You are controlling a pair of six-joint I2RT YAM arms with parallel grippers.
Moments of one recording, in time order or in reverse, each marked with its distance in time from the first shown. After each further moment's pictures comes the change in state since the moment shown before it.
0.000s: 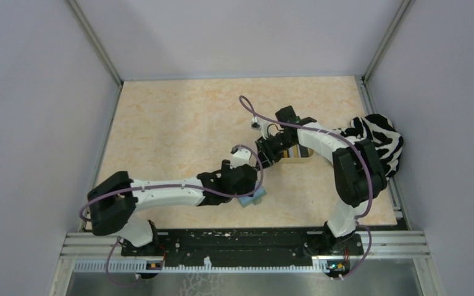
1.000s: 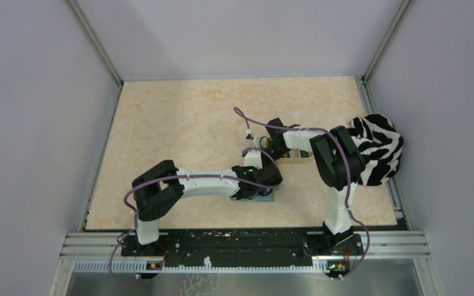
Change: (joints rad) left arm -0.008 0.302 0.284 -0.198 0.049 -0.384; right arm 0.054 0.213 -0.010 0.060 -0.050 0.180
